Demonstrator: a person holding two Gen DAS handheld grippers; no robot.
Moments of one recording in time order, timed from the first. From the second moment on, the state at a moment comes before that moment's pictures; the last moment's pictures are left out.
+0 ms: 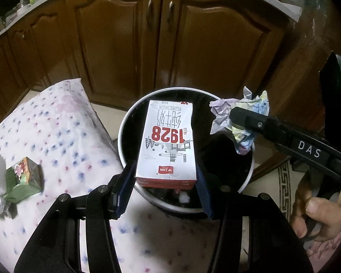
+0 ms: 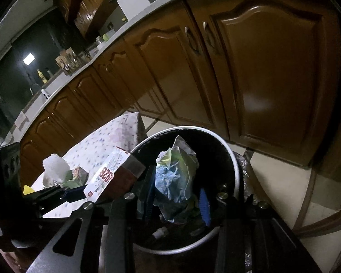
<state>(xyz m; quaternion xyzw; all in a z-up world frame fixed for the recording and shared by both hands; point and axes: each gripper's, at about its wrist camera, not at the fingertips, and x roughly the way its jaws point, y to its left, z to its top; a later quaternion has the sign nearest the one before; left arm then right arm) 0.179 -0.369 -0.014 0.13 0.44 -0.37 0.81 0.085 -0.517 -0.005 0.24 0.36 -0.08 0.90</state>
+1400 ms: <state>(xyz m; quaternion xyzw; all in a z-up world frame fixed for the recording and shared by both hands) 0.156 -0.121 -0.033 -0.07 0.44 -0.21 0.87 0.066 -0.384 -0.008 0.25 0.35 0.01 0.90</state>
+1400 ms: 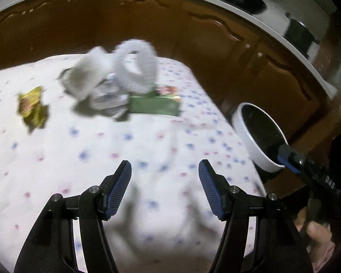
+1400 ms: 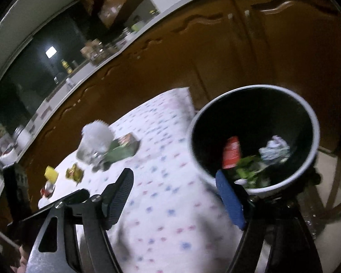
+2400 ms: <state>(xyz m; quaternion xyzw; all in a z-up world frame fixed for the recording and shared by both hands) 0.195 0.007 -0.038 -0.15 0.43 -0.07 0.89 0.171 -0.262 -0.018 0.18 0.36 0.12 0.91</state>
